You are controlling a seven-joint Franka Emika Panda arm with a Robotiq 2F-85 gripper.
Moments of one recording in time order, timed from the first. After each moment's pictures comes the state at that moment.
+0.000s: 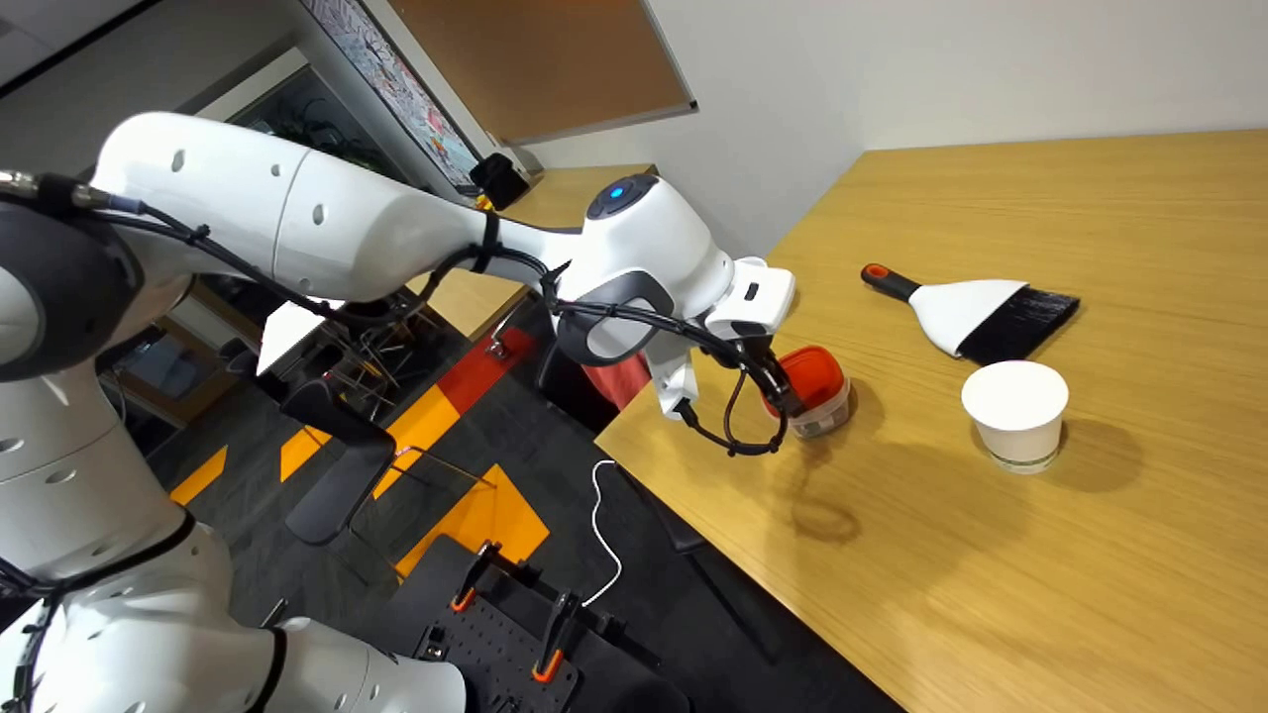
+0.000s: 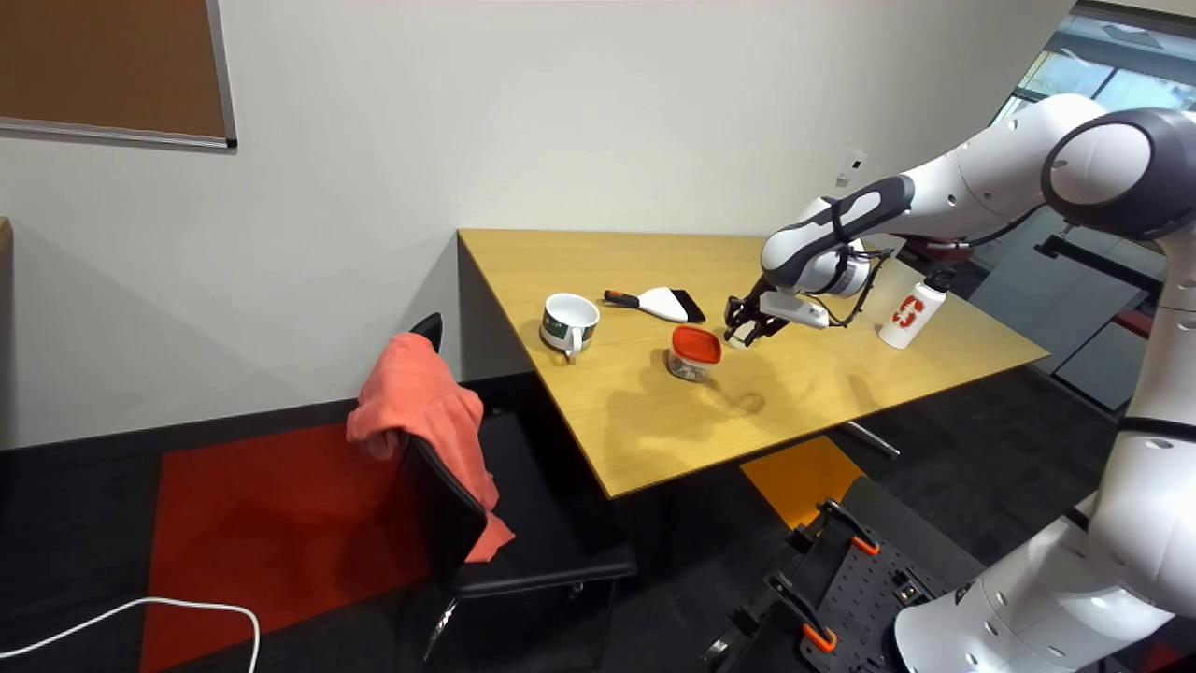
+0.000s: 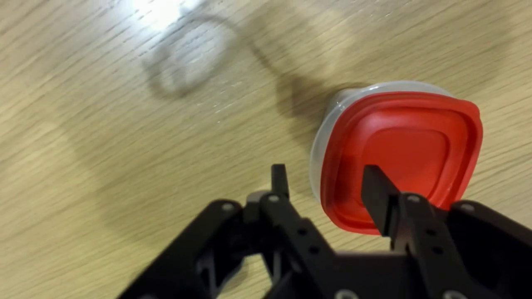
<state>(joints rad) -0.31 0.48 -0.22 -2.09 0.22 2.72 0.09</state>
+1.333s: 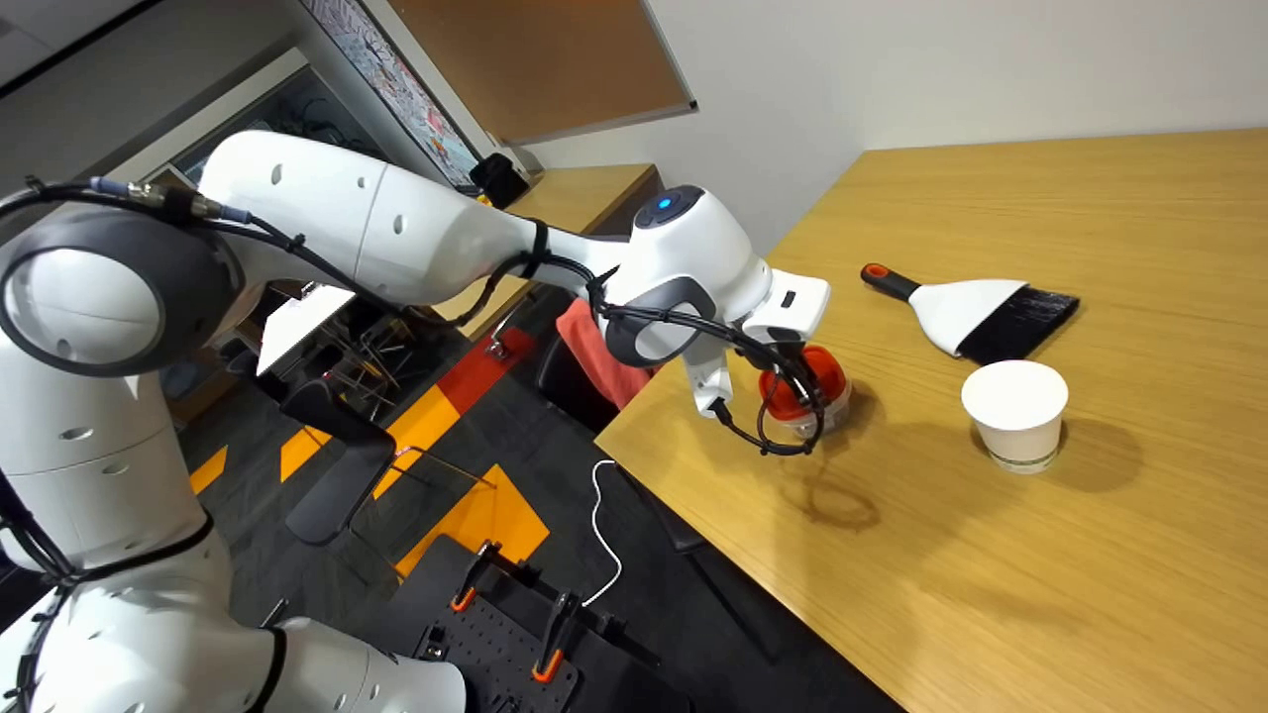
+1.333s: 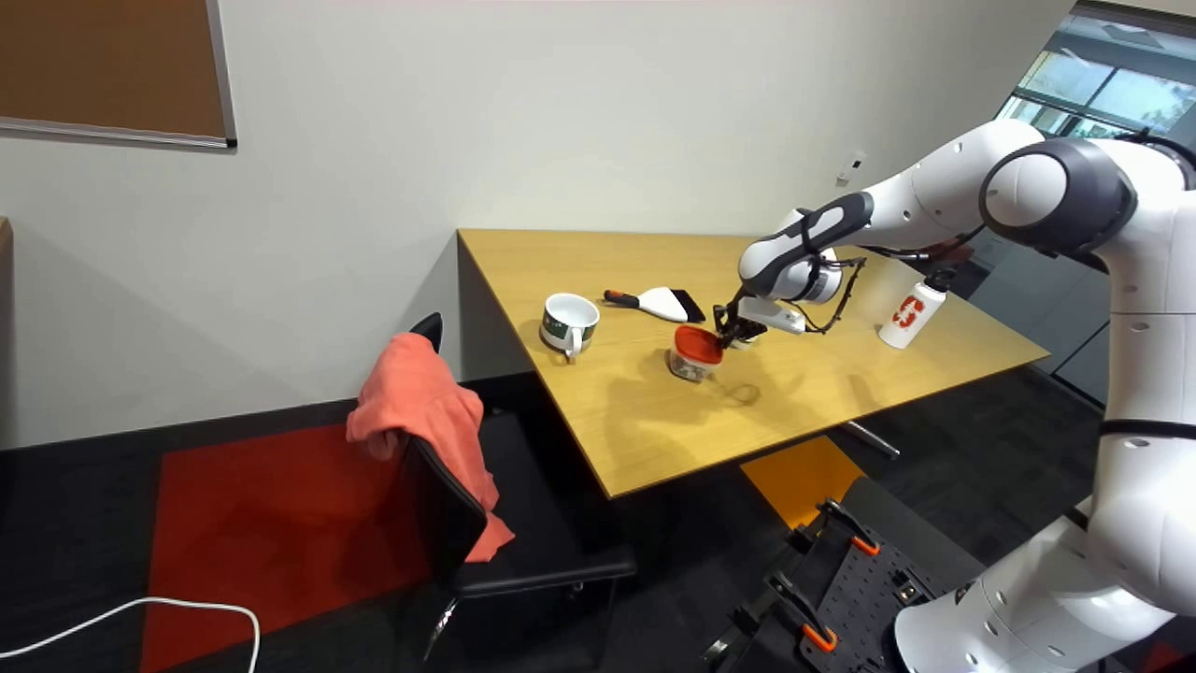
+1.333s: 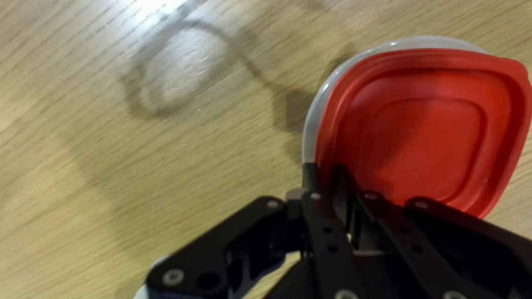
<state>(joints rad) -0.32 0.64 -0.21 -1.94 0.24 2.72 0.15</state>
